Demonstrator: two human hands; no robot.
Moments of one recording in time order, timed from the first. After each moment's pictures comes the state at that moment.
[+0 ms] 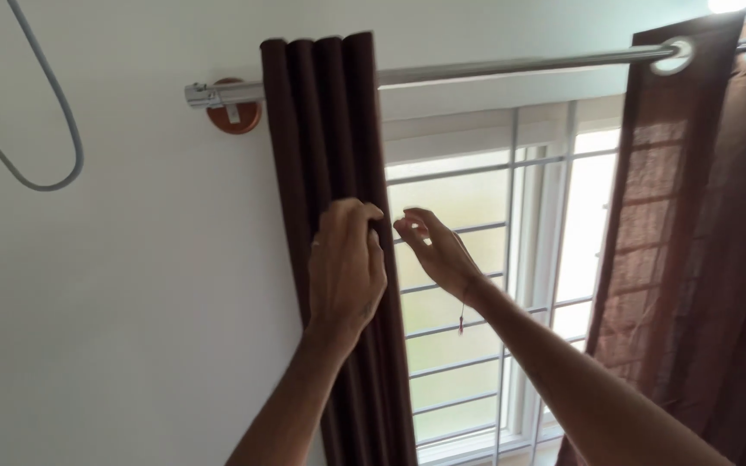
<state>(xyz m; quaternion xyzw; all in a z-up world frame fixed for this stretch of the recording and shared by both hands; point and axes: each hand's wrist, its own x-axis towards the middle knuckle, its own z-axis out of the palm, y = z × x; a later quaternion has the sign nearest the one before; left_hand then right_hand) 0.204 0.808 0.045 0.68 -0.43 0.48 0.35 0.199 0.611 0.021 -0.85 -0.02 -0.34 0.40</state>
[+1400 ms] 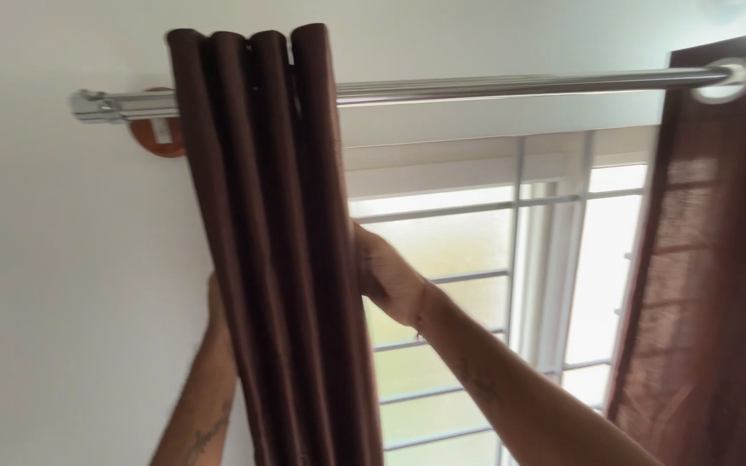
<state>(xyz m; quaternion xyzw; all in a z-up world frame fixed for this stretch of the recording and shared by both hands) 0.434 0.794 0.002 0.48 -0.22 0.04 0.85 0.281 0.601 0.068 -0.67 -0.22 -0.09 0.70</state>
